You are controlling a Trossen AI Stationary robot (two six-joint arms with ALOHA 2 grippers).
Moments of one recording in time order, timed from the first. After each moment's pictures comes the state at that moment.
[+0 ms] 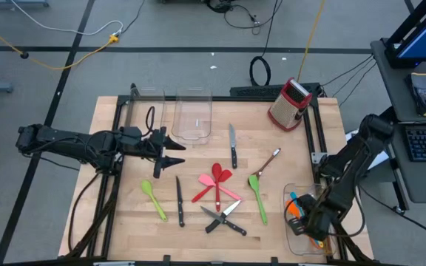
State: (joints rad) left arm -0.02 0.88 0.57 0.11 0.04 -0.20; right arm 1.00 1.31 0.81 -0.74 -0.21 2.29
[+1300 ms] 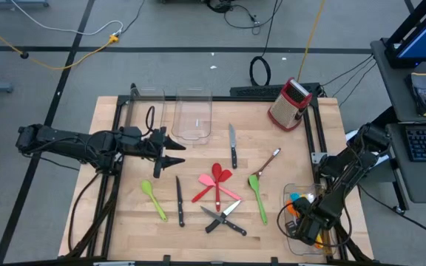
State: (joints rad) left arm -0.01 0.88 0.57 0.11 0.04 -0.22; right arm 0.98 1.47 0.81 -0.72 -0.27 2.21
